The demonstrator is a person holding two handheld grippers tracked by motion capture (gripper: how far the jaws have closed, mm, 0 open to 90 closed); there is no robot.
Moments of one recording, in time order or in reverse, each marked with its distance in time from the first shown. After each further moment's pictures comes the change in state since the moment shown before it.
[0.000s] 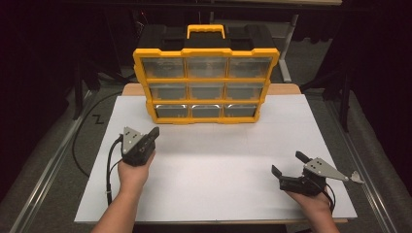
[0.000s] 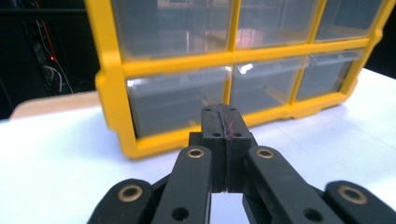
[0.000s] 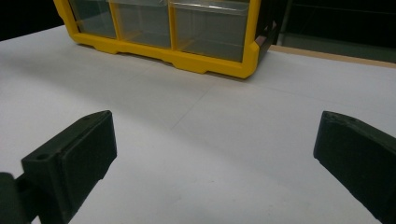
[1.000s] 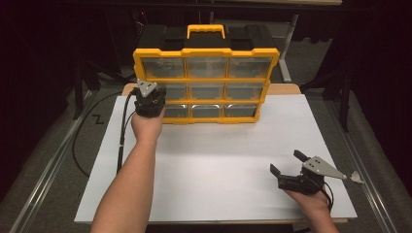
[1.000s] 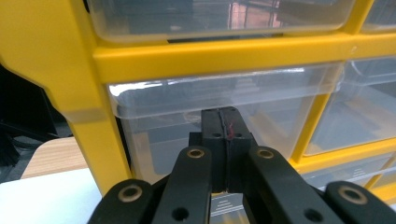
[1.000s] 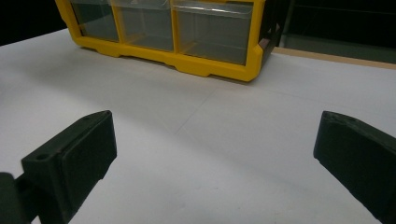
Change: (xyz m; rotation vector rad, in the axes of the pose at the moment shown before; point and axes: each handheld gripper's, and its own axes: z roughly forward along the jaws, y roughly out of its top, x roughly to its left) left arm 0.014 0.096 0.101 0.039 0.143 -0.025; right arm 0.001 0.002 0.004 -0.007 0.010 0.005
